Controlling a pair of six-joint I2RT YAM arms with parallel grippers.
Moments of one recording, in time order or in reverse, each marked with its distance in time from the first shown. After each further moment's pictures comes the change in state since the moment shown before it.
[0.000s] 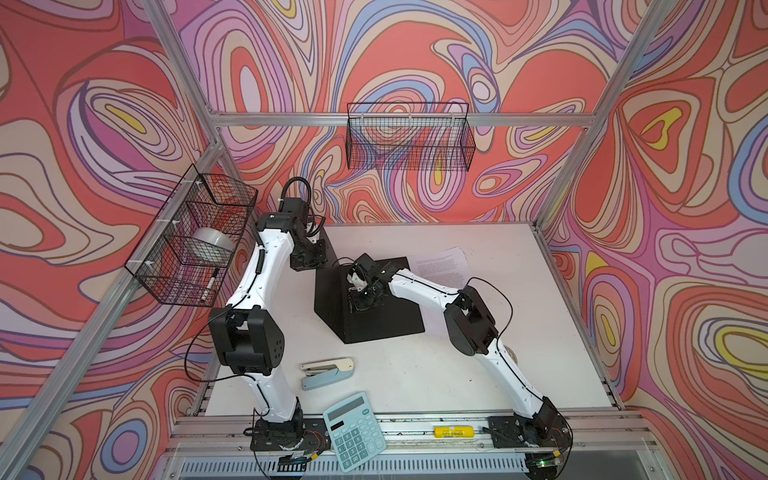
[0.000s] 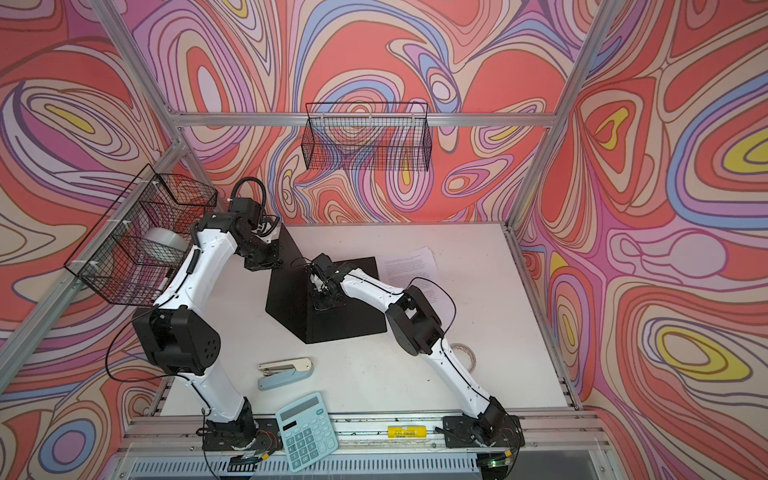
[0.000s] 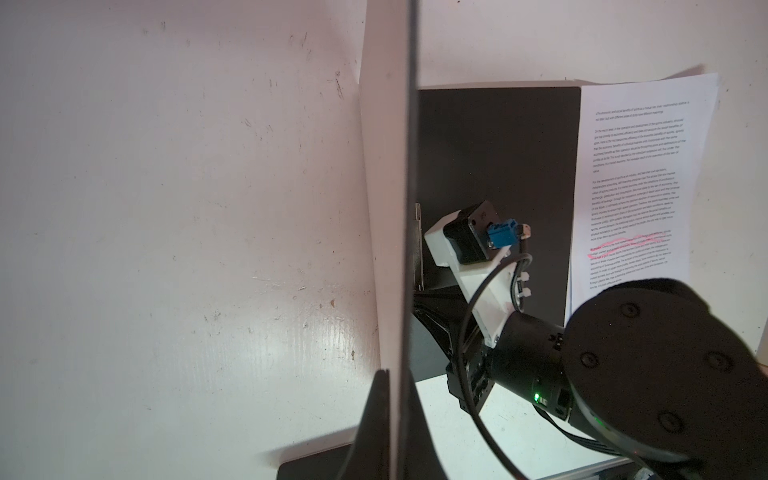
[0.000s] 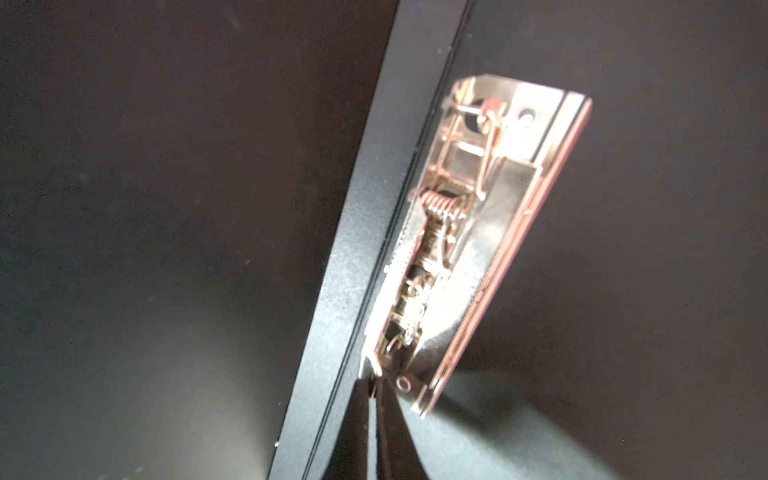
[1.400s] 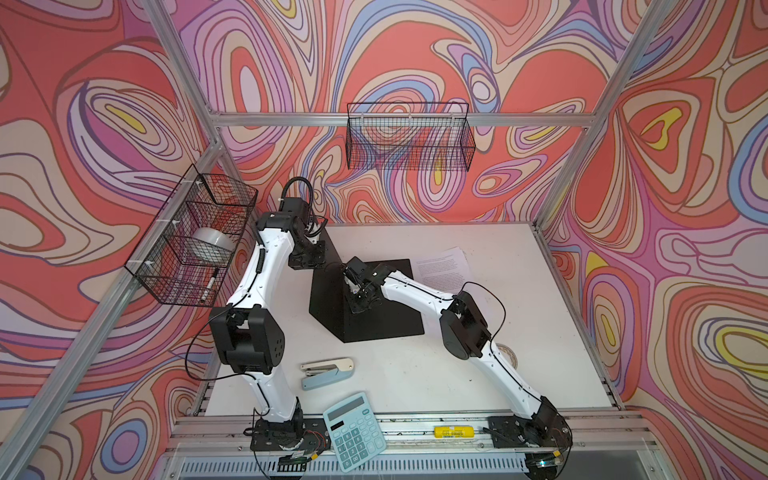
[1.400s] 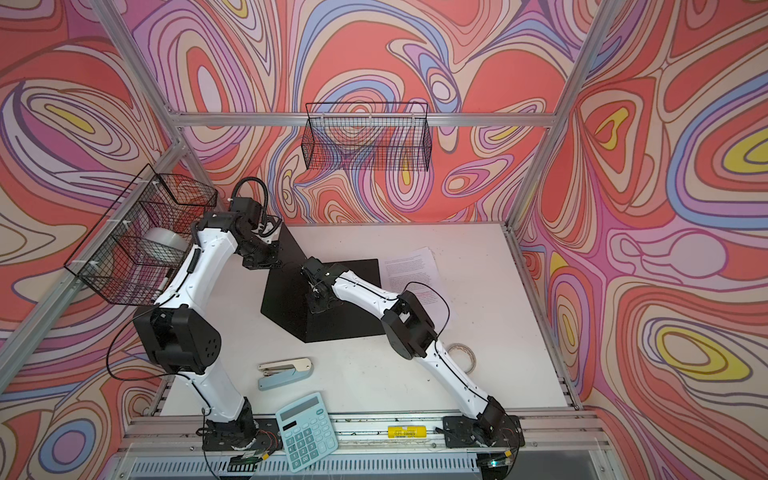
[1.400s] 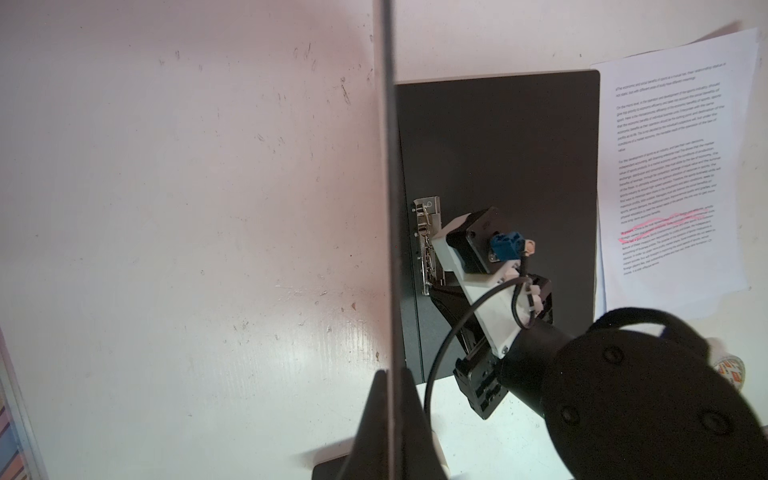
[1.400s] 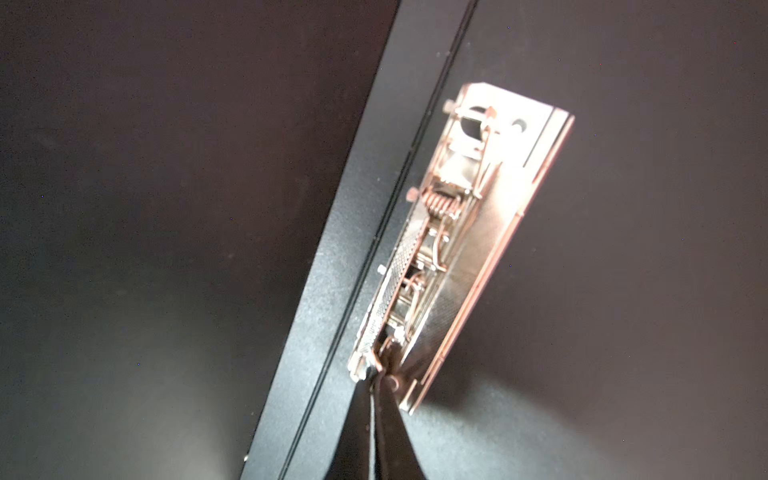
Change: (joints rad) left arm 0.000 0.005 0.007 -0.010 -0.036 0.098; right arm 0.042 0.050 0.132 -0.127 0.202 -0.027
